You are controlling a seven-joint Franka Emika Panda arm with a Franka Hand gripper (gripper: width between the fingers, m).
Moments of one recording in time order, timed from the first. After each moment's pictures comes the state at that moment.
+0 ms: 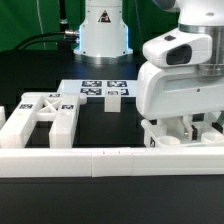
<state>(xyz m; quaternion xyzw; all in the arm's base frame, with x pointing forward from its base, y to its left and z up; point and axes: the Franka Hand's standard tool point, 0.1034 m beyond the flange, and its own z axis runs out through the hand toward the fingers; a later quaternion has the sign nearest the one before) 0.611 0.099 0.020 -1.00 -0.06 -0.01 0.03</state>
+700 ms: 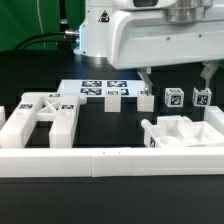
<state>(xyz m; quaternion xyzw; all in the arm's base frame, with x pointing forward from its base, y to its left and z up) 0.563 0.063 0.075 -1.00 -0.06 -0.02 0.03</state>
